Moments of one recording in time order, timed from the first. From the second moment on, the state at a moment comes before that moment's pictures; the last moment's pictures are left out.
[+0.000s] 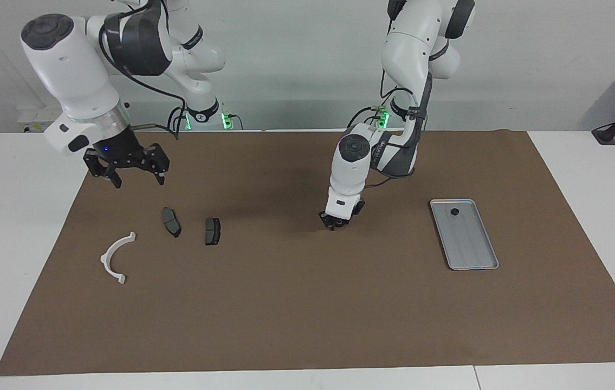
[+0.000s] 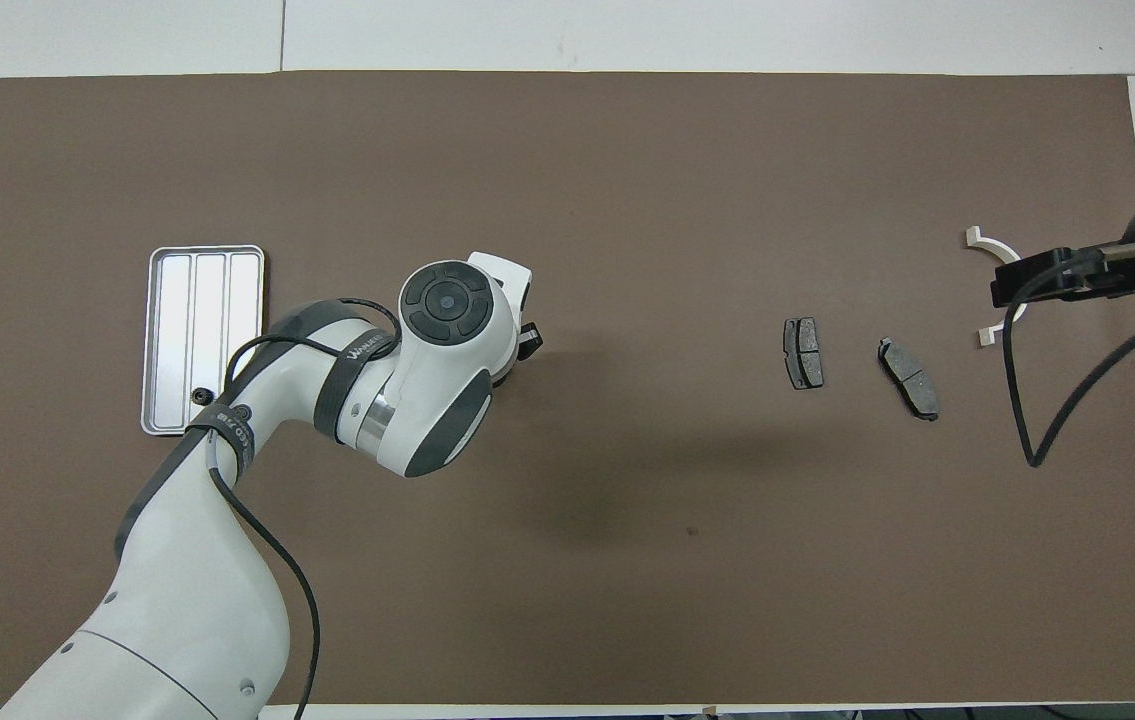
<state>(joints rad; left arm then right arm) -0.53 0.41 -0.06 -1.86 0.02 2.22 -0.98 0.01 -0.03 0.01 -1.64 0.01 1.64 -0.04</state>
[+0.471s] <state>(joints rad) -0.18 0.28 -0.06 -1.84 0.04 2.11 -0.46 0.01 -0.09 0.01 -1.65 0.01 1.57 -0.04</state>
